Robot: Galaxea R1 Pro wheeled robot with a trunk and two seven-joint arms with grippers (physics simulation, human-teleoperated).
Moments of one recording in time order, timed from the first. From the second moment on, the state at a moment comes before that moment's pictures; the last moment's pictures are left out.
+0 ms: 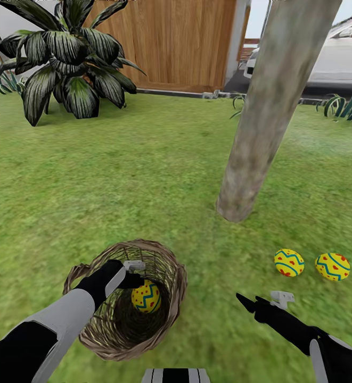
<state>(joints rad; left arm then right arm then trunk) -0.91 -0.01 -0.40 -0.37 0.46 0.67 0.10 -0.15 0.04 -0.44 -1.48 -0.04 0.61 0.77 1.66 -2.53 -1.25</state>
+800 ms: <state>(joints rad) -0.91 -0.01 -0.40 -0.37 0.46 0.67 0.10 -0.15 0.04 -0.44 -1.48 -0.04 0.61 0.77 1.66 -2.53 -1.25</state>
